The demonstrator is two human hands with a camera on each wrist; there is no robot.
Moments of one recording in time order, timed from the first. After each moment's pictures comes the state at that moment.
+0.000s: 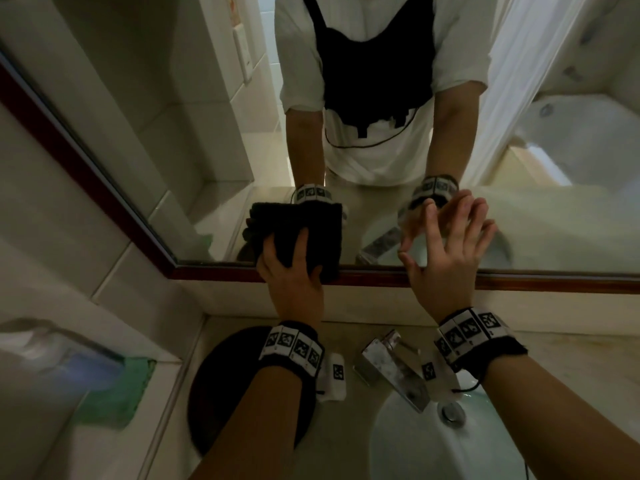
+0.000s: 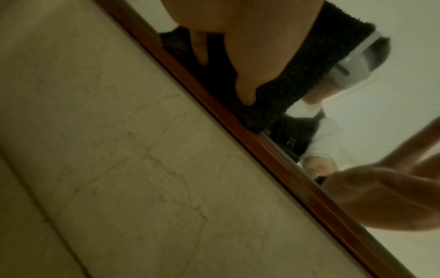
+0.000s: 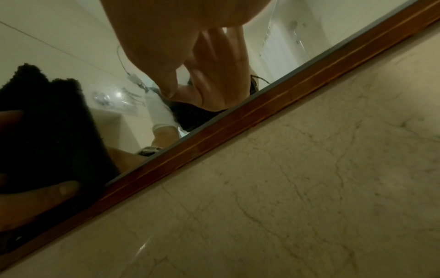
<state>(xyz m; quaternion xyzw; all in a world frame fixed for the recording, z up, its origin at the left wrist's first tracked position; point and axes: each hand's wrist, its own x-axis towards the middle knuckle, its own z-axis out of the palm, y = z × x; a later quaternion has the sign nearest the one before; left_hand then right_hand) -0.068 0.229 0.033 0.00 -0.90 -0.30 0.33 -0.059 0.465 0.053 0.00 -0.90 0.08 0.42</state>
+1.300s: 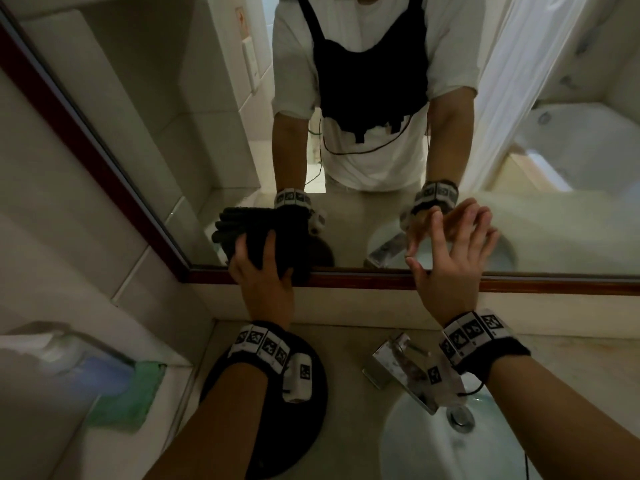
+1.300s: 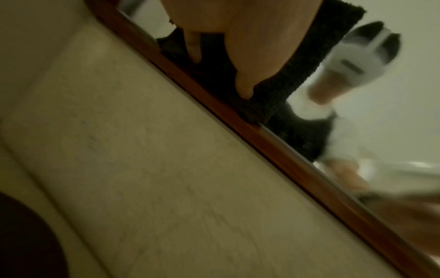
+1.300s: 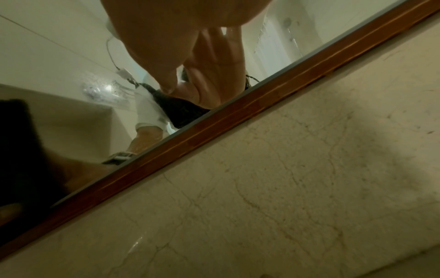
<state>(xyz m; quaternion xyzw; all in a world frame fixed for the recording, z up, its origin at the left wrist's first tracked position) -0.077 0.159 0.035 0.00 -0.90 -0.28 0.34 -0.059 0.456 0.046 -0.02 -0.90 0.05 0.43</state>
